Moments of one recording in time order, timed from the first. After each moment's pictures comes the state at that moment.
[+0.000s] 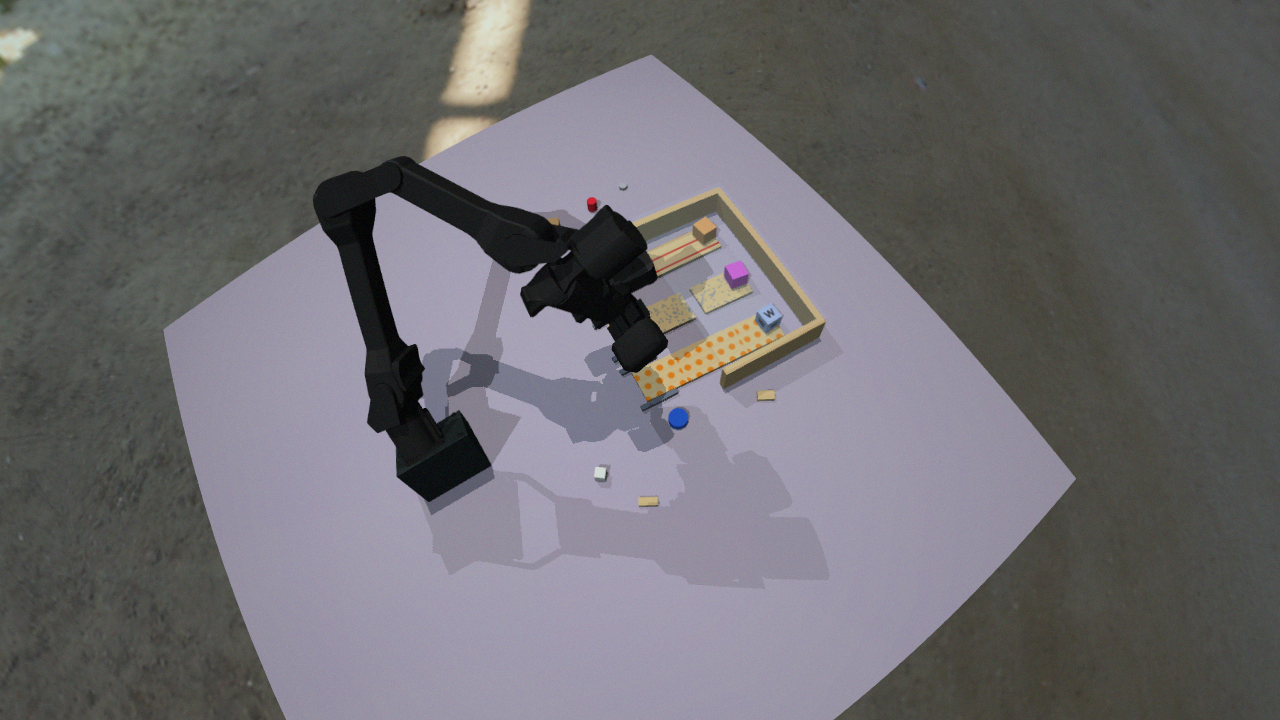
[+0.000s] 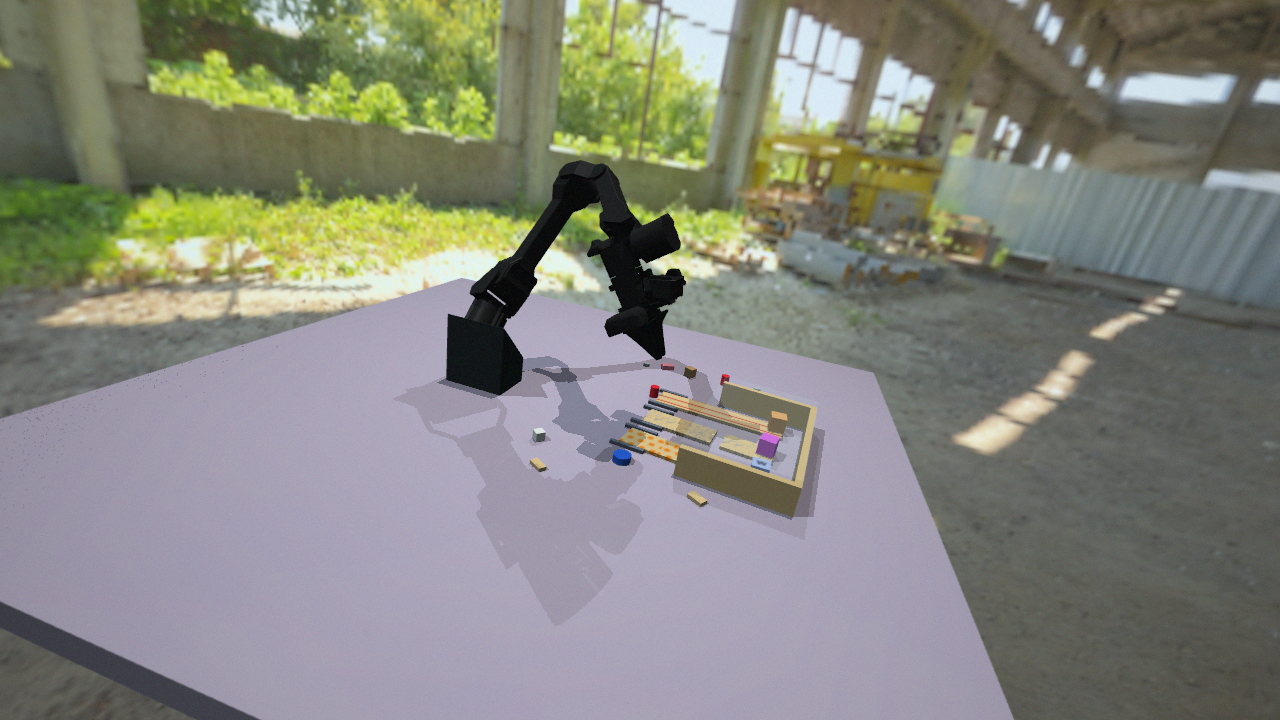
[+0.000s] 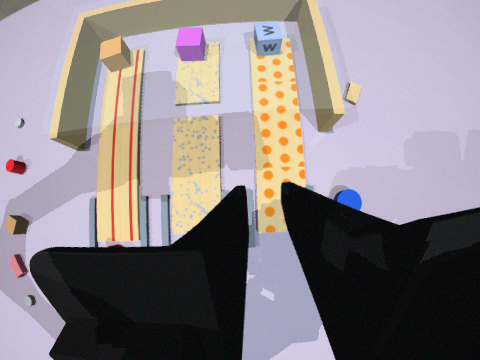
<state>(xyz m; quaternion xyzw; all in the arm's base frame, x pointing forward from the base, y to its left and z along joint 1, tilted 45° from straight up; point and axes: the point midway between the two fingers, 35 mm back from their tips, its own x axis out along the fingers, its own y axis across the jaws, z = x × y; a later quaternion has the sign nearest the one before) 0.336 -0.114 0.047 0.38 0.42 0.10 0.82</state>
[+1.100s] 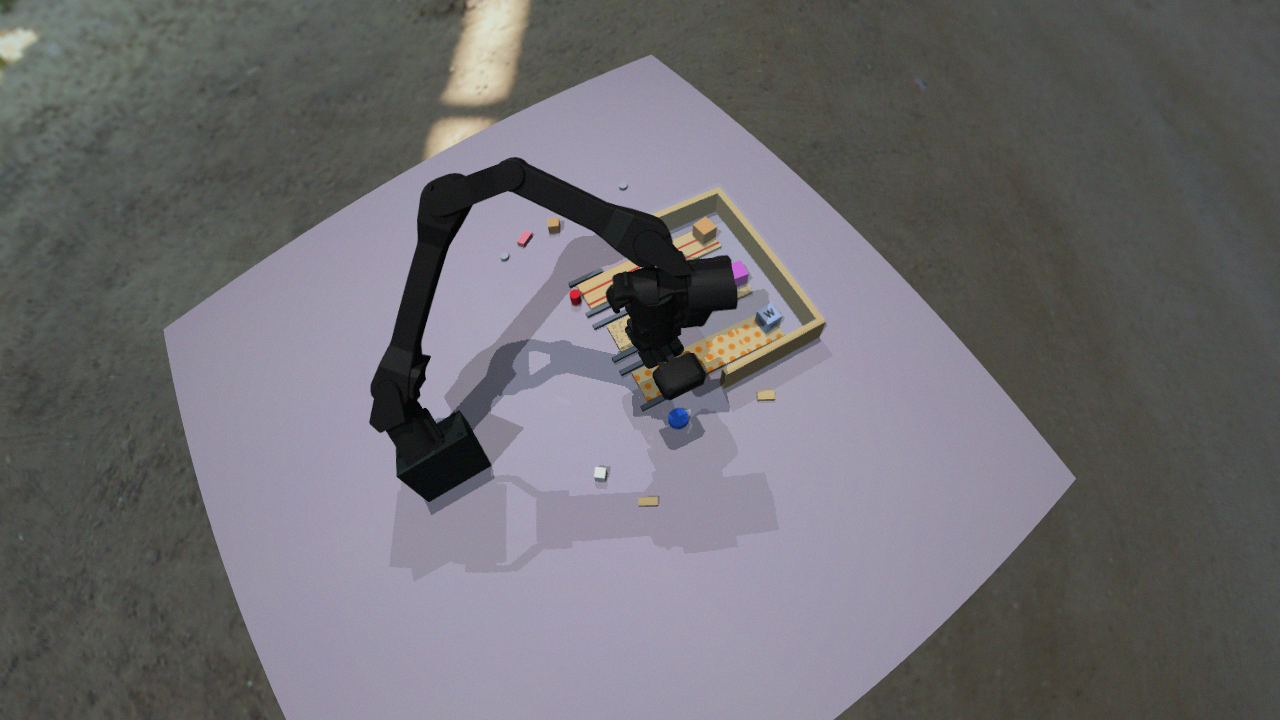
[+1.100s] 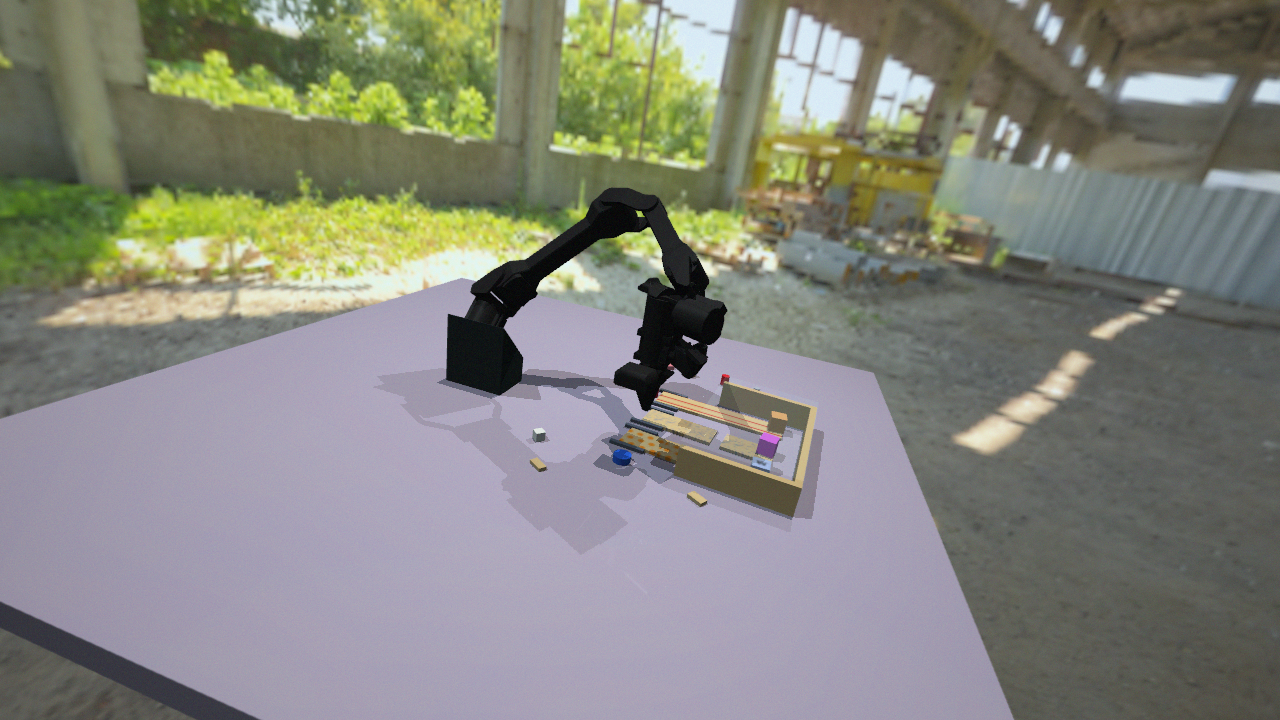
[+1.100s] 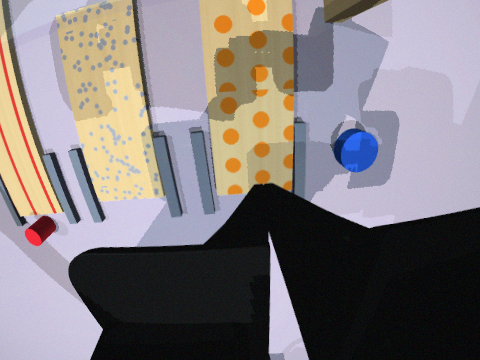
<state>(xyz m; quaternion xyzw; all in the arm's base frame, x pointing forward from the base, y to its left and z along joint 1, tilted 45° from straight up) 0.358 -0.081 -0.032 0.34 0.63 0.19 0.67</state>
